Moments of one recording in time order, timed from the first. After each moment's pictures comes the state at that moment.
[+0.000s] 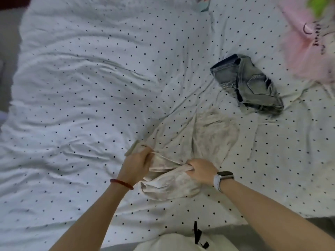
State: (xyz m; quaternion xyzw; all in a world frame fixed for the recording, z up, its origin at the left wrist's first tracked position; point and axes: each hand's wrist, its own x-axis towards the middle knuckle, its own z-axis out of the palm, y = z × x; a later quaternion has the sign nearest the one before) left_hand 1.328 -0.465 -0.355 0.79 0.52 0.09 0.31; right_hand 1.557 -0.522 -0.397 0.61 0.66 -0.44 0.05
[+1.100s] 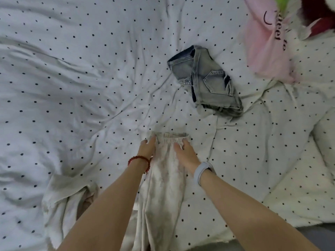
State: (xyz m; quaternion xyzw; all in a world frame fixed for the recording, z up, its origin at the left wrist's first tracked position) left_hand 1.568 -0.433 -0.488 0.28 0.69 0.09 0.66; right_hand 1.700 -0.489 -0.471 0.76 0.25 -0.56 -0.22
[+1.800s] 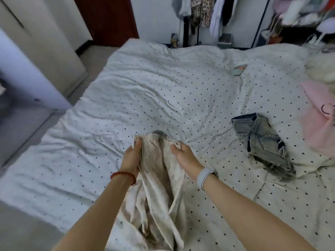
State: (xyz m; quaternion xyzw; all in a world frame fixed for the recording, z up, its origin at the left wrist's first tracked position) left_hand 1.370 -0.503 -0.274 0.21 0.68 0.48 0.51; right_hand 1.535 -0.480 -0.270 0.54 0.52 -0.60 -0.27
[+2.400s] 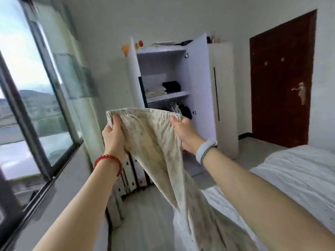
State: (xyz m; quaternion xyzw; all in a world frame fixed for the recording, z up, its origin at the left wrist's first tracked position) left_hand 1.132 -0.897 0.137 0.13 0.62 0.76 -0.13; right_hand 1.194 -0.741 0.122 0.07 0.68 -0.66 -0.32
